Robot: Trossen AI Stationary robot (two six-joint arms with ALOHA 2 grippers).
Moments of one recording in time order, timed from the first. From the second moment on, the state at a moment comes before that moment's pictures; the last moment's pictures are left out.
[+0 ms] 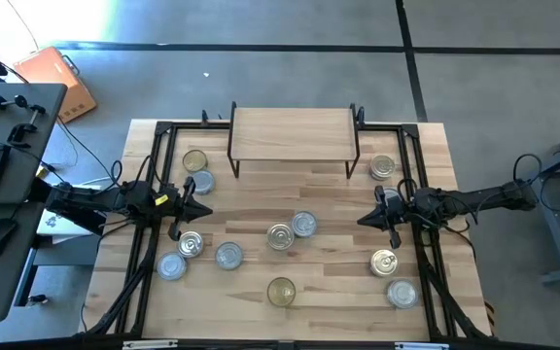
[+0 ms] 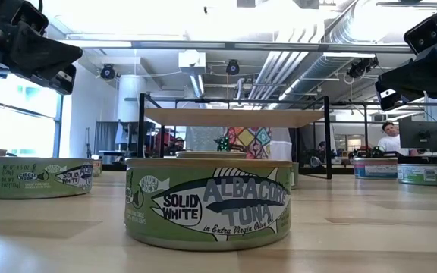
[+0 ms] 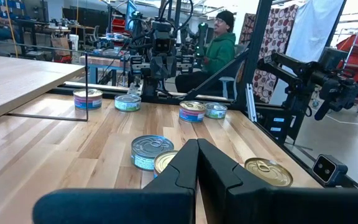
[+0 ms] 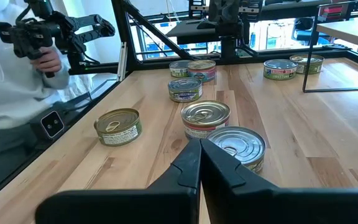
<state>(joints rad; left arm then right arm) -0.11 0.01 0.01 0.00 0.00 -0.12 0.16 0.17 0.01 0.02 -0.04 0.10</state>
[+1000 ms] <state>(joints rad) -0.11 0.01 0.01 0.05 0.02 -0.12 0.16 0.52 0.03 0.86 0.07 0.28</state>
